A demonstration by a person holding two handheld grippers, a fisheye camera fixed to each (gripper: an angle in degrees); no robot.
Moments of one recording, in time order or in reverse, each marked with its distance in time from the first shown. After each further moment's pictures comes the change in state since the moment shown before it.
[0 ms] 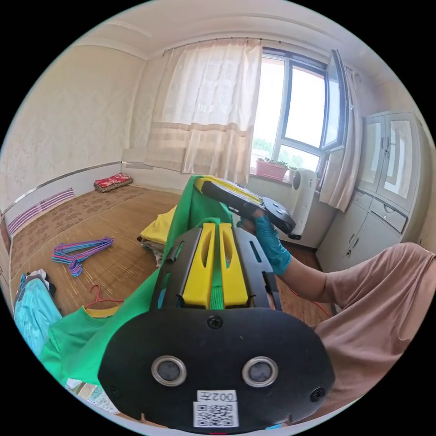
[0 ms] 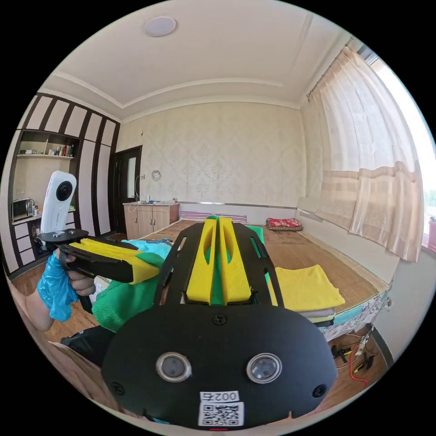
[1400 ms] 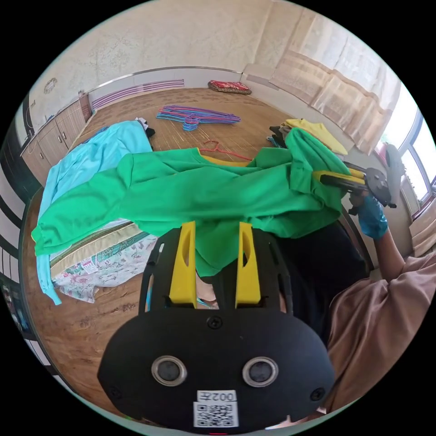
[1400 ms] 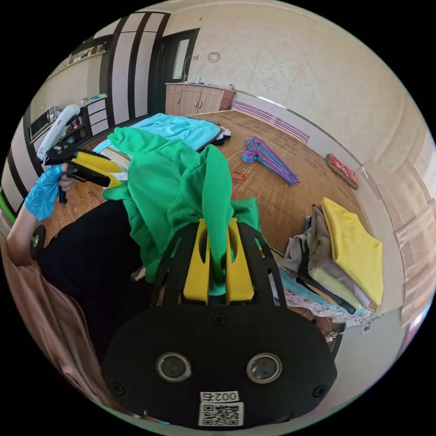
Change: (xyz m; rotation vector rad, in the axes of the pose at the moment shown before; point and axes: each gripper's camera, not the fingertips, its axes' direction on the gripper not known) left arm -0.143 0.181 -0.042 -0.436 -0.517 -0.583; right arm -0.075 0.099 0.197 -0.626 -0.101 -0.282
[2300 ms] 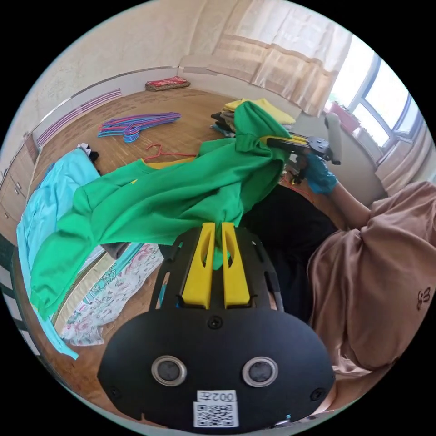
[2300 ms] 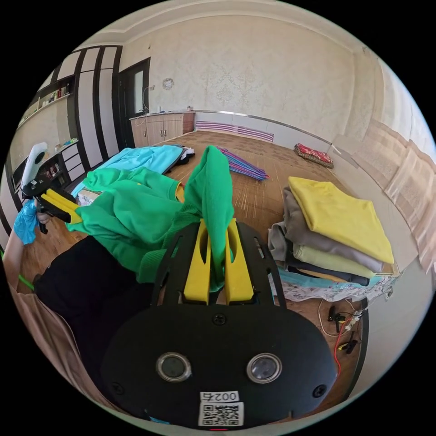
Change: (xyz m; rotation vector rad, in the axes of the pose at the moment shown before) left arm -0.009 -0.041 -0.018 -0.031 0.224 0.340; right arm 0.063 -0.023 0.033 0.136 0.016 0.187
